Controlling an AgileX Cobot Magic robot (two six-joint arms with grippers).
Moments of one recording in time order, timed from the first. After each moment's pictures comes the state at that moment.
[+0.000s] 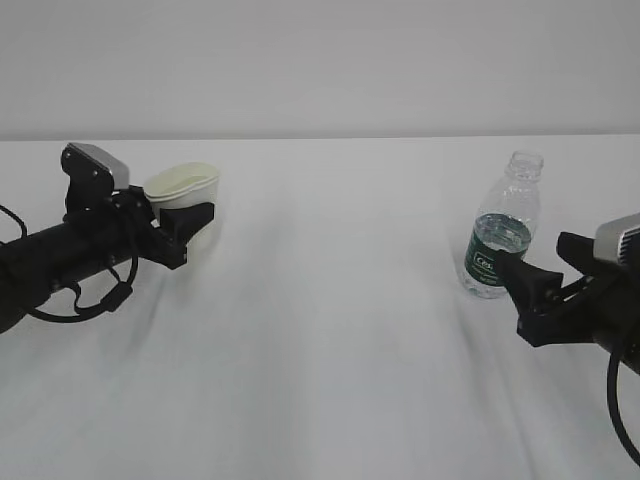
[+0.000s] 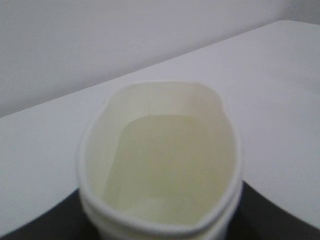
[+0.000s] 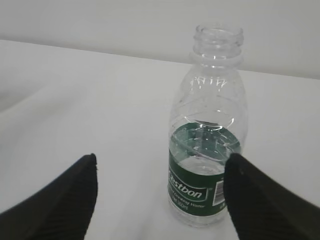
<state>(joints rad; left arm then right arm) -0.13 2.20 -0.89 0.64 -1.14 -0.21 0.19 1.70 -0.23 -0.17 -1.15 -0.01</state>
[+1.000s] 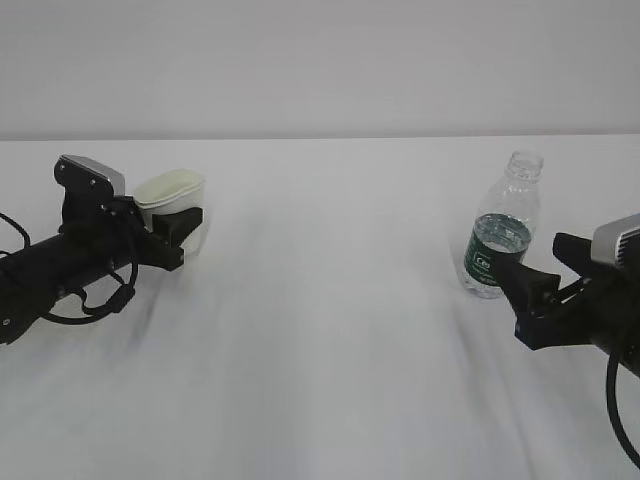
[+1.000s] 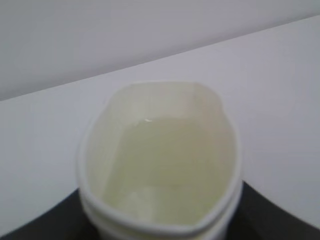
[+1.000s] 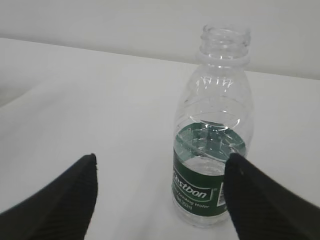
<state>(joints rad) -0.13 2.24 -0.89 0.50 -1.13 -0.16 0.19 1.70 -0.23 -0.18 -1.15 -0.01</state>
